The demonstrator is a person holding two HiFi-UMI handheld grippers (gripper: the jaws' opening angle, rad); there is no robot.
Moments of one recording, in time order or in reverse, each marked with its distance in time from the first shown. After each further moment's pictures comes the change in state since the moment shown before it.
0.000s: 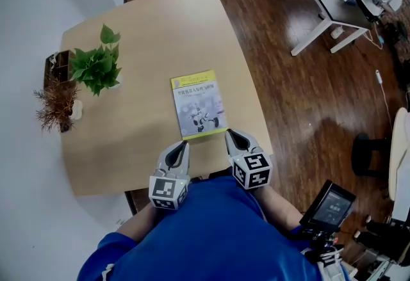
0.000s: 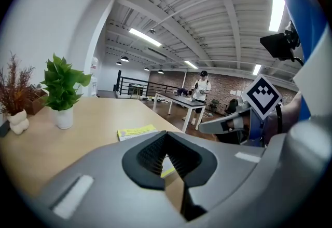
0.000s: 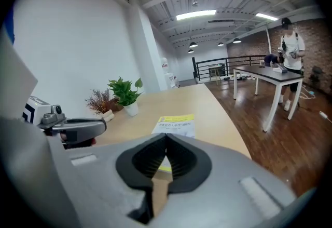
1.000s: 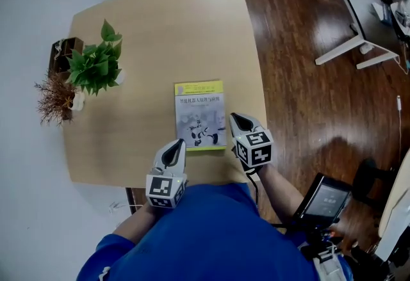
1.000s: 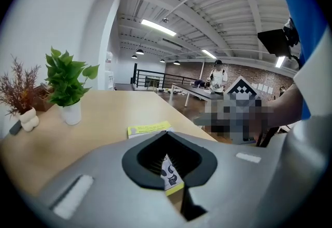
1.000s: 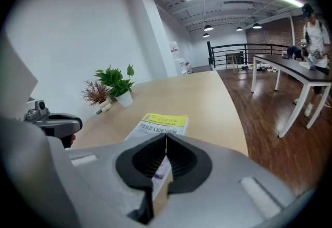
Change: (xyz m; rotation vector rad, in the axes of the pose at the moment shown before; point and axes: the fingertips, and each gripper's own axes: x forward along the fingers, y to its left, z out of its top) left arm 0.070 0.029 0.004 -0.054 0.113 0.201; right arm 0.118 -0.088 0.032 -0.077 0.169 0.159
